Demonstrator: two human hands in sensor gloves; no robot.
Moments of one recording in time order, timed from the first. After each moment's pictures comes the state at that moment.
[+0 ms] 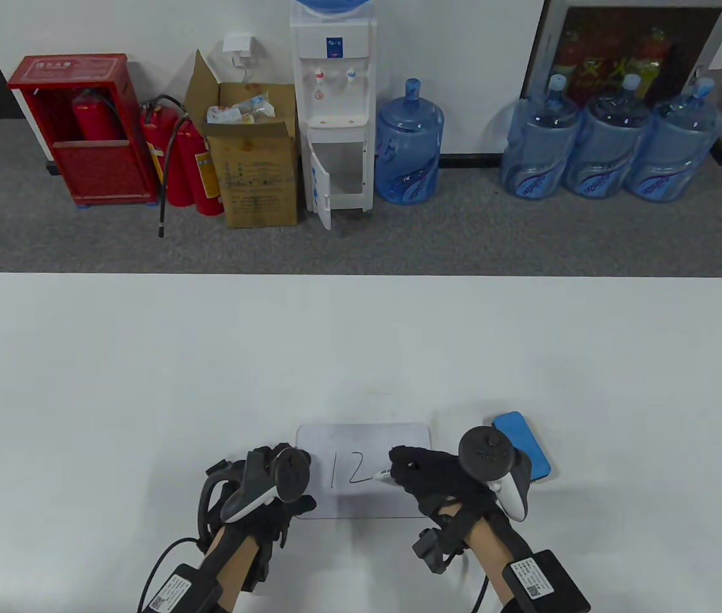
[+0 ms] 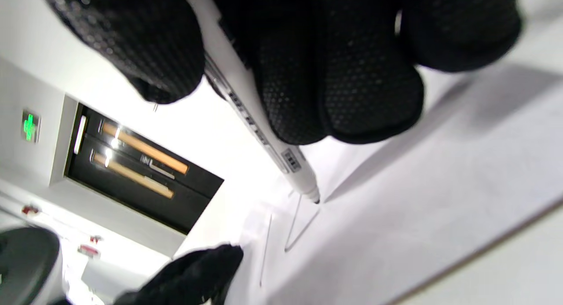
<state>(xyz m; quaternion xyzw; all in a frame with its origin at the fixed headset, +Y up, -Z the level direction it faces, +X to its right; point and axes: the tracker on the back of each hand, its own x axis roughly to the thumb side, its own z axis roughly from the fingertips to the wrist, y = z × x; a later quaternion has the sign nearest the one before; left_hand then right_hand) -0.164 -0.778 -0.314 -0.16 -0.08 0.02 0.98 0.133 -0.763 -0.324 0.05 0.07 0.86 0.50</state>
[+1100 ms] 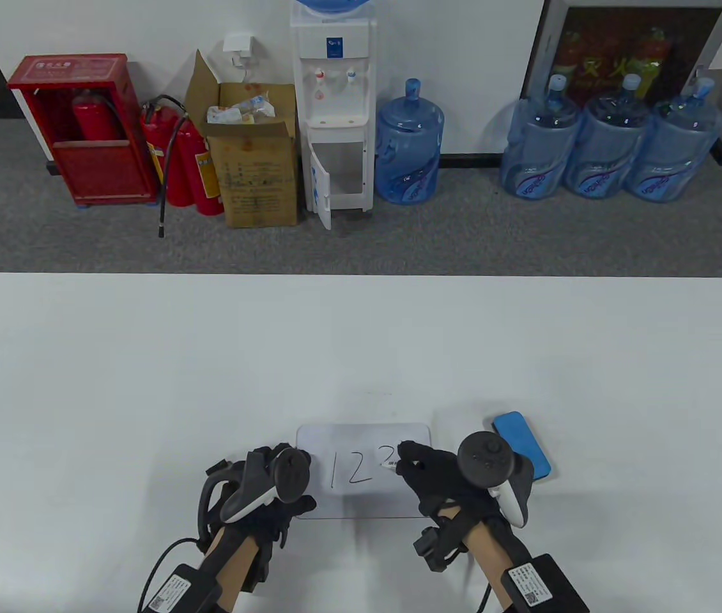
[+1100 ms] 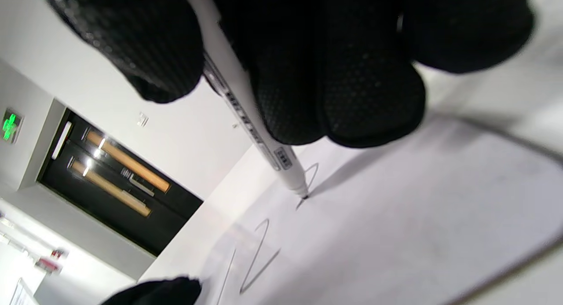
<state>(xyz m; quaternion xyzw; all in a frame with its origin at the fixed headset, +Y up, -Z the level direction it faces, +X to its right) -0.164 -0.779 -0.314 -0.16 -0.08 0.02 0.98 0.142 -0.758 -0.318 0.01 0.02 0.90 0.44</state>
